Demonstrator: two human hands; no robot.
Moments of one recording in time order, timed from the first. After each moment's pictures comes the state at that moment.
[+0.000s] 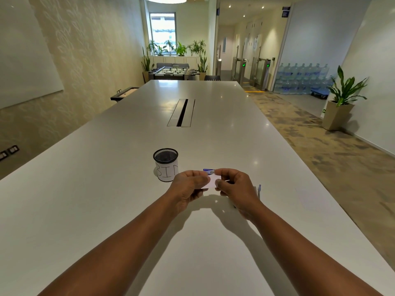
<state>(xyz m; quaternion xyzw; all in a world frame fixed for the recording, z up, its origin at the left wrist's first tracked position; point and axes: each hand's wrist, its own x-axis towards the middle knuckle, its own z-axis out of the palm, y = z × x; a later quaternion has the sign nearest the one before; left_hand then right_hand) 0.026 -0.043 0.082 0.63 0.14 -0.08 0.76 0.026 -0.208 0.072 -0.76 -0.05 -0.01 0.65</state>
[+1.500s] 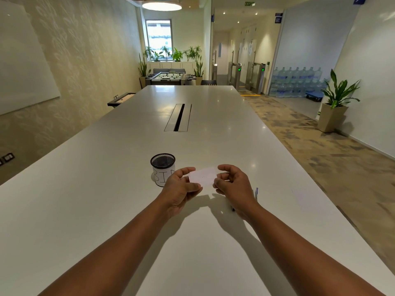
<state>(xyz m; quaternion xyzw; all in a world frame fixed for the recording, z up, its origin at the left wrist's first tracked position) 0.034 -0.029 0.074 0.54 0.08 -0.06 0.84 0.026 -0.205 0.081 -0.72 -0.02 -0.05 0.69</state>
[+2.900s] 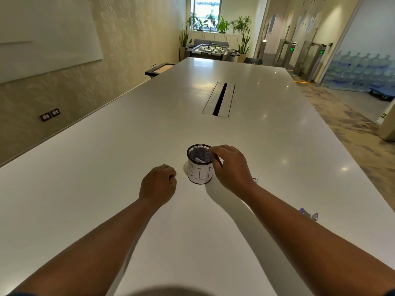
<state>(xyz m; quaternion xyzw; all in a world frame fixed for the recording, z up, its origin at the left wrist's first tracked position) 0.099 0.140 -0.021 0.95 0.10 0.21 0.21 0.153 -0.078 0.064 -0.88 -0.28 -0.19 0.32</state>
